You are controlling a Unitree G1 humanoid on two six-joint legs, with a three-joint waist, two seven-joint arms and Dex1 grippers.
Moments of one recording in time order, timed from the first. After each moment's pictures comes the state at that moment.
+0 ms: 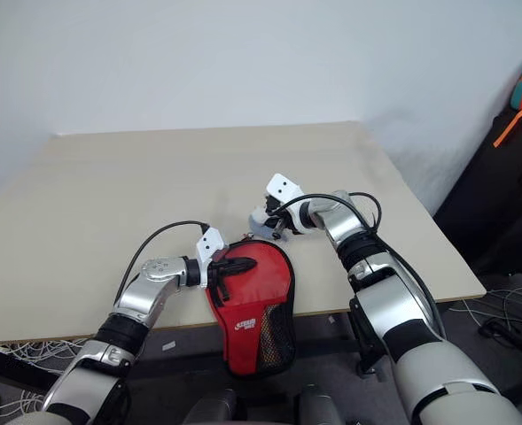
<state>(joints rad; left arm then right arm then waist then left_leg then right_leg) -0.47 0.32 -0.22 0.47 -0.13 0.13 -0.98 -1.05 -0.23 0.33 0.96 -0.08 0.23 0.92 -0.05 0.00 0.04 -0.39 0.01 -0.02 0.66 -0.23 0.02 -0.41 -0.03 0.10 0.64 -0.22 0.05</state>
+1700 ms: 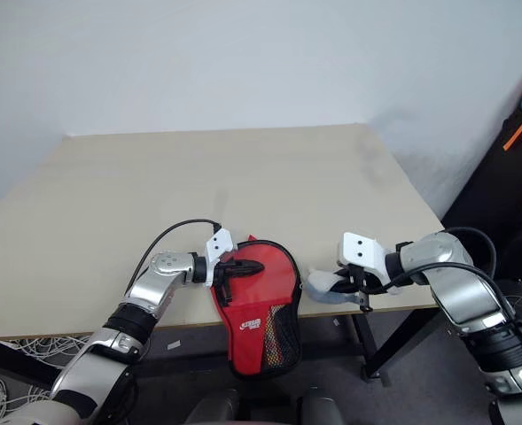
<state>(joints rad) -0.55 0.30 -0.25 0.59 -0.09 0.06 -1.07 -0.33 -0.90 0.24 -0.25 0.15 0.51 1.29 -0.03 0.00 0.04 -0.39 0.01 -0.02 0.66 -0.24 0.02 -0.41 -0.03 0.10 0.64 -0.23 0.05</state>
